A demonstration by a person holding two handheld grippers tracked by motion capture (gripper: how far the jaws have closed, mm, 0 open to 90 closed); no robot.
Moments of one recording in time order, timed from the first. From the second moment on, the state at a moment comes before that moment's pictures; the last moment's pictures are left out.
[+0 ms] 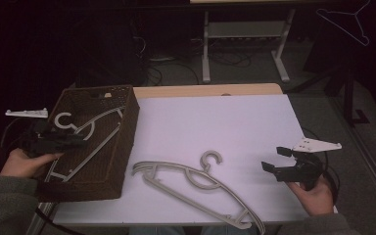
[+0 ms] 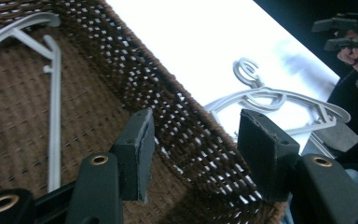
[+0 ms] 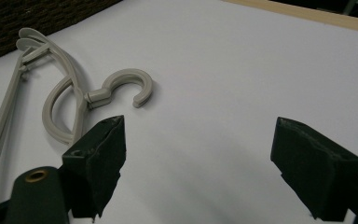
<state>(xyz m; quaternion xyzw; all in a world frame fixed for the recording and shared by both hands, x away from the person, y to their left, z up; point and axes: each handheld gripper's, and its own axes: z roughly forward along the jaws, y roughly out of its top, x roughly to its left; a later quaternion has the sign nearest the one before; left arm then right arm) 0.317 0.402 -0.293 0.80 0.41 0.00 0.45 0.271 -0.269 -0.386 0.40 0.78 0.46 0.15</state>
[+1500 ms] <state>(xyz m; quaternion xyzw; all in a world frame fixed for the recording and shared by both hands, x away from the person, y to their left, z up) 0.319 0.301 -0.275 0.87 0.34 -0.02 0.36 0.269 -0.270 -0.381 0.39 0.78 0.46 0.16</state>
